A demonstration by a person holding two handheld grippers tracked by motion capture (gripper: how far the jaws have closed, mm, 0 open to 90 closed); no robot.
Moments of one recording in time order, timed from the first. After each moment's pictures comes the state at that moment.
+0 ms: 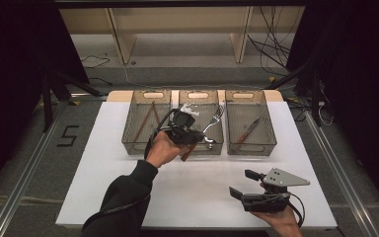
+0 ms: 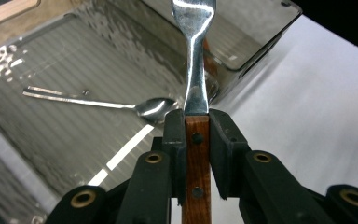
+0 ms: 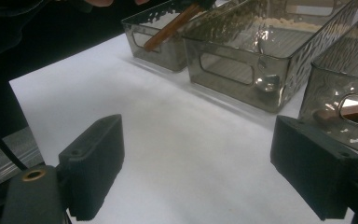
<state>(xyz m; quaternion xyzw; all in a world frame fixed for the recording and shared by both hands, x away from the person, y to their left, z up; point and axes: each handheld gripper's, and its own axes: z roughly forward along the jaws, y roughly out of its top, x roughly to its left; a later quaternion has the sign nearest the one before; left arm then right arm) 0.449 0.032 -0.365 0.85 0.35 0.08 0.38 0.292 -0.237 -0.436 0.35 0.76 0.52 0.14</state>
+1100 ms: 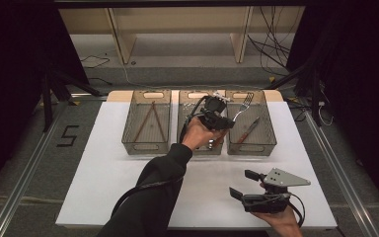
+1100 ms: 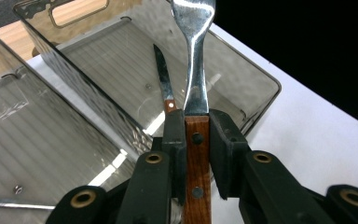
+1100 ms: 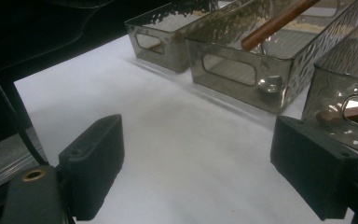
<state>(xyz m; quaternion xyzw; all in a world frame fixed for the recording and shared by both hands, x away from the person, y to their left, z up) 0.498 -0.051 -0.365 0.84 0.34 0.04 0.42 0.292 -0.238 -0.435 0.35 0.76 0.53 0.14</state>
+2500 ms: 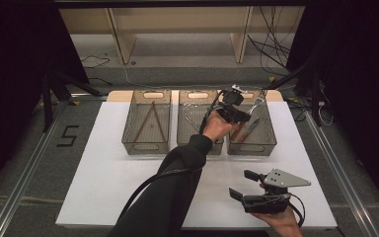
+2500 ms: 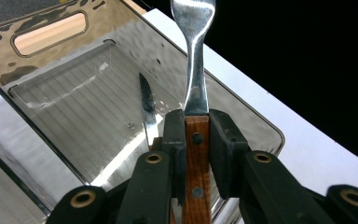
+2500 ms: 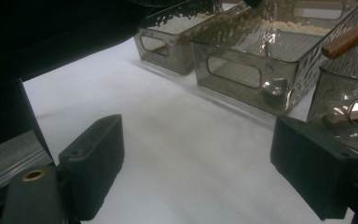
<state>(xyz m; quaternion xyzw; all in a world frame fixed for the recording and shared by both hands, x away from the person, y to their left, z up) 0.527 -0.102 -0.369 0.83 0.35 0.03 0.43 0.290 -0.238 -0.434 0.34 0.76 0.53 0.13</state>
